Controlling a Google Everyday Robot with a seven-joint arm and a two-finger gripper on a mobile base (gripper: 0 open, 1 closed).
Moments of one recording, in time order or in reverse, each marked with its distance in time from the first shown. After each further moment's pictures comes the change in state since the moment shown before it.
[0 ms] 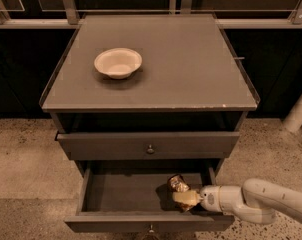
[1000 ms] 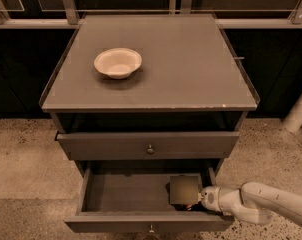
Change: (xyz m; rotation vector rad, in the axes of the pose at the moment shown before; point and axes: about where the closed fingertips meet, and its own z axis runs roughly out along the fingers) arm 0.006 -0.061 0.019 0.046 -0.028 0.124
